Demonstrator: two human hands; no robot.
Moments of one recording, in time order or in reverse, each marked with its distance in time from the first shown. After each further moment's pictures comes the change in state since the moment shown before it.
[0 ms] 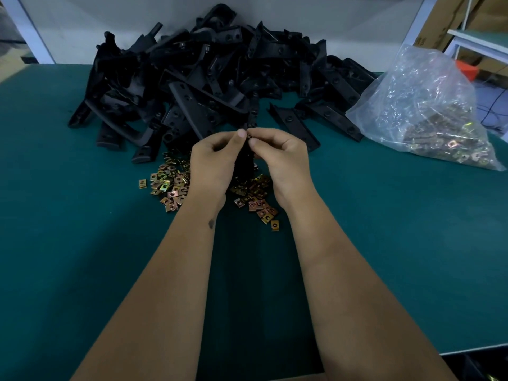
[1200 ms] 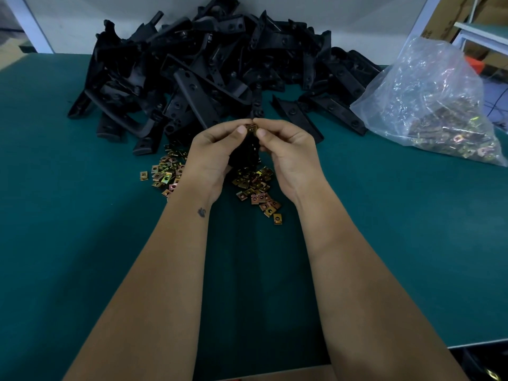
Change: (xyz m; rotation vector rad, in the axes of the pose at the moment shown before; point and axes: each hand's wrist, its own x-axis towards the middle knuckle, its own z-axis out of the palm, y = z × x) left_hand 0.000 0.005 -0.011 -0.219 -0.154 -0.144; right_hand 0.001 0.000 -0.007 0.141 -0.081 0.023
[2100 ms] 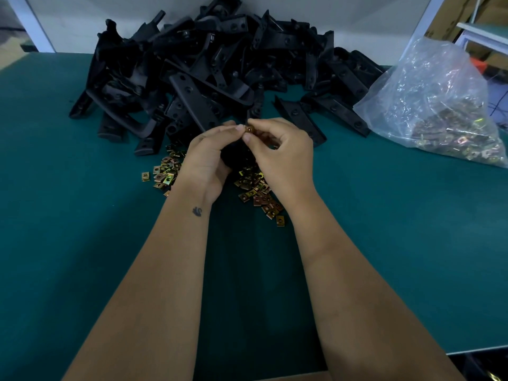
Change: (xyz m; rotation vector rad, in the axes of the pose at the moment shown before) left_hand 0.012 -0.004 -0.008 -0.194 0.035 -0.106; right_hand -0.012 -0.006 0.020 -0.634 0.130 -0.368
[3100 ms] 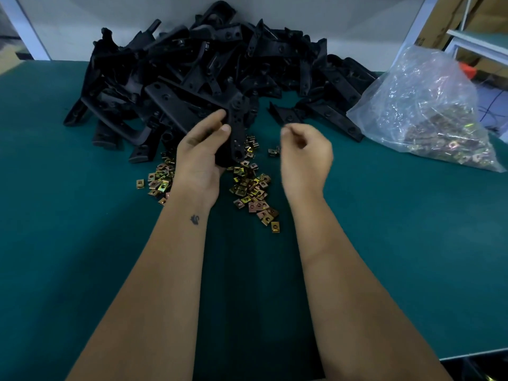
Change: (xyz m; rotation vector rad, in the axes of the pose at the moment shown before) left_hand -0.002 0.004 0.005 -0.027 0.107 0.132; right_hand 0.012 0.013 -0.016 0.000 0.284 0.305
